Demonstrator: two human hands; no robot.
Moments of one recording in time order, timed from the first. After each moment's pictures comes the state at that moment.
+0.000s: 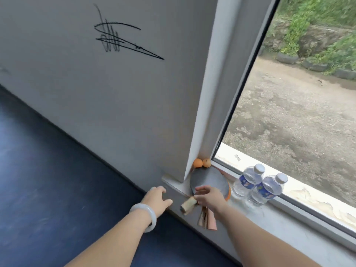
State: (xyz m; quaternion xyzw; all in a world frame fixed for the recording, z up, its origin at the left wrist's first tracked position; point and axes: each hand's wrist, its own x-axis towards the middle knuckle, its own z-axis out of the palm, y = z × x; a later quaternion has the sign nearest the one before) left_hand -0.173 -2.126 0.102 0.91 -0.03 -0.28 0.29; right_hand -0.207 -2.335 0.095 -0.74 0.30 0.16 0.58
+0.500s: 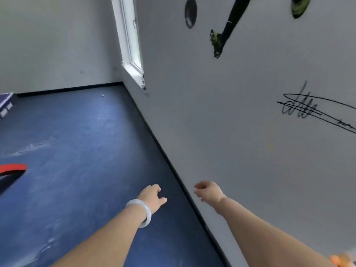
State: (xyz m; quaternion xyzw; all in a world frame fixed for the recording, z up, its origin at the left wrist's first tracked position) left_hand -0.142 -1.751 0.176 0.92 0.21 -0.14 0.30; right_hand -0.056 -1.963 0.190 -0.85 -0.02 0.26 0.46
